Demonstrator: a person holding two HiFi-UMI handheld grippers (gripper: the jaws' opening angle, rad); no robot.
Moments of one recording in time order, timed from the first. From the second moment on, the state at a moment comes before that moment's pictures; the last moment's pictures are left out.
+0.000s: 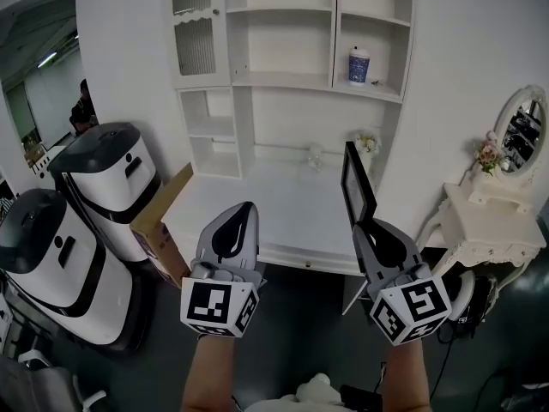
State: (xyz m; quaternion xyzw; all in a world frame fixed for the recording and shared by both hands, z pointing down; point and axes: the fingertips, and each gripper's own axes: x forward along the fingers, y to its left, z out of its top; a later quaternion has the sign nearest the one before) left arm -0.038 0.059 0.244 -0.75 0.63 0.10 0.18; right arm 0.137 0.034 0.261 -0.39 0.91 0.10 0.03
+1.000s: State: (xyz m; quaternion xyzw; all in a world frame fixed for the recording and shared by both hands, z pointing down) left arm -0.119 -0.186 0.245 -0.75 0.62 0.07 0.19; right arm 0.049 -0.211 0.253 -0.39 0.92 0.09 0.06
